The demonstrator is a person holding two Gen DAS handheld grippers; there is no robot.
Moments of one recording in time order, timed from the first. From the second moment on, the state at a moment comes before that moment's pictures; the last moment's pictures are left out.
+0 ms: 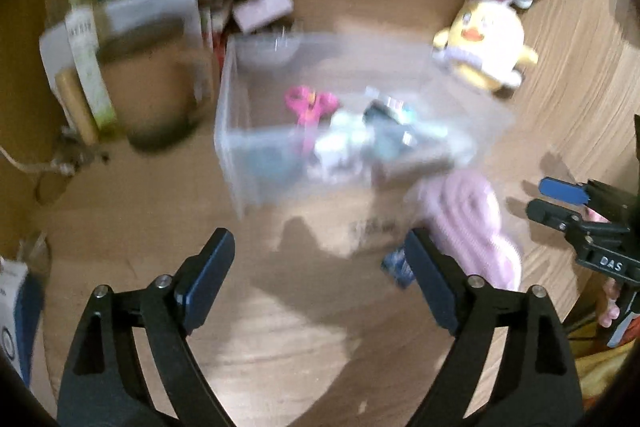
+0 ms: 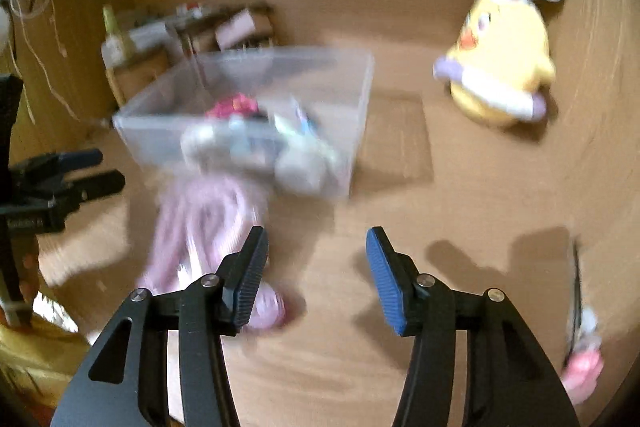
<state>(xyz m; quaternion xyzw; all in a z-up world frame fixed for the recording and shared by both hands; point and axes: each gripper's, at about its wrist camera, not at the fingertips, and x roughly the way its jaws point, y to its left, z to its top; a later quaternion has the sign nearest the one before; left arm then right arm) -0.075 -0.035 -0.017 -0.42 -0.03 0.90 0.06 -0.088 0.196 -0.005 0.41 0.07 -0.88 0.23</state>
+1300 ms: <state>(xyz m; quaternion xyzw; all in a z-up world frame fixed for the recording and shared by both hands) -0.106 -0.025 -0.040 -0.46 -0.06 0.89 0.07 -0.089 0.200 -0.019 0.40 0.07 -0.88 0.23</state>
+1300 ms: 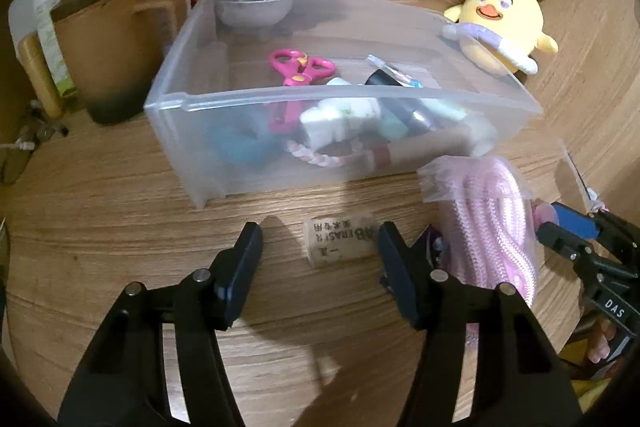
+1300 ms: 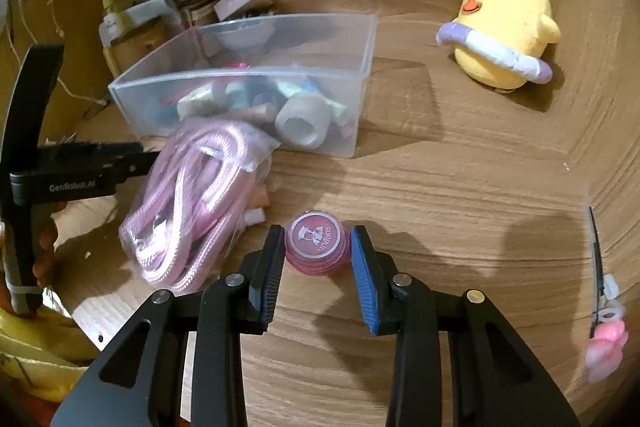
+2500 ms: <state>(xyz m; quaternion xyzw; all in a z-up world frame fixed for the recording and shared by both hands) -0.125 -0.048 0.038 -0.33 -0.07 0.94 0.06 -0.172 0.142 0.041 0.34 0.04 -0.91 0.24</state>
